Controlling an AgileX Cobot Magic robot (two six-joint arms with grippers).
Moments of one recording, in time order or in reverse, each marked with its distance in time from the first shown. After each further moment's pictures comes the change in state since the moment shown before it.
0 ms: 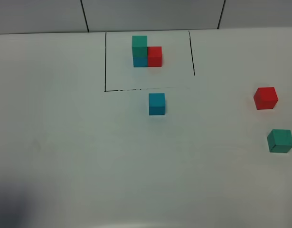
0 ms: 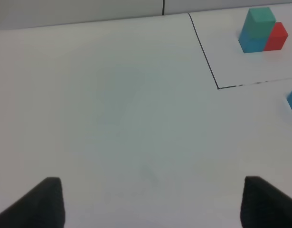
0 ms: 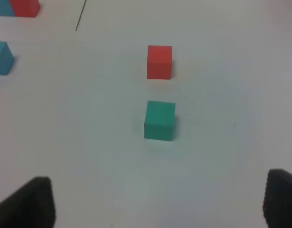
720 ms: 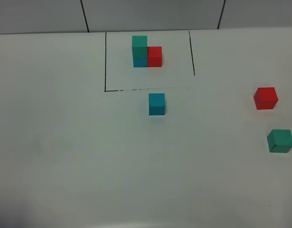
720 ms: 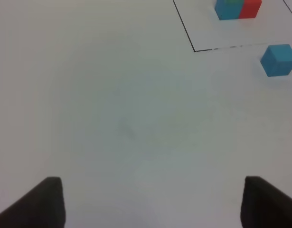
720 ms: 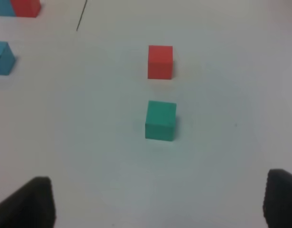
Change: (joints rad) left arm 0.000 -0.294 0.141 -0.063 0.151 -0.002; right arm 0.000 0.000 0.000 0.004 0.000 0.000
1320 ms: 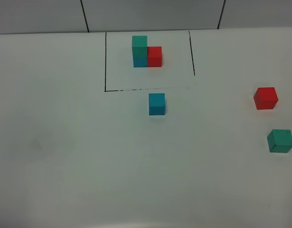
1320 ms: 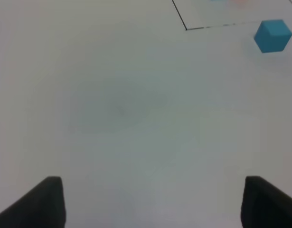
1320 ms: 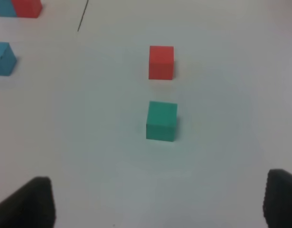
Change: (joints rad) left arm 0.000 -0.171 0.116 -0.025 0.057 0.017; right arm 0.000 0.000 0.000 0.002 0.000 0.000
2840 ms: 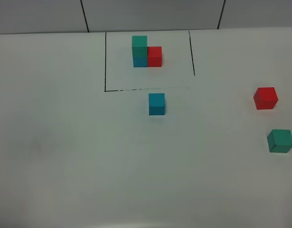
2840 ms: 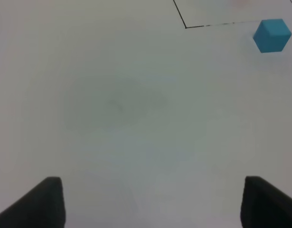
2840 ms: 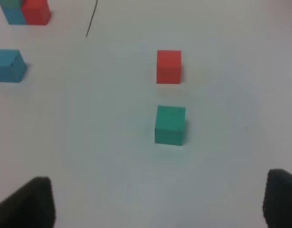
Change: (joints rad) left arm 0.000 -0.007 0.003 -0.001 0.000 -0.016; right arm 0.000 0.071 -0.019 0.023 -0.036 0.011
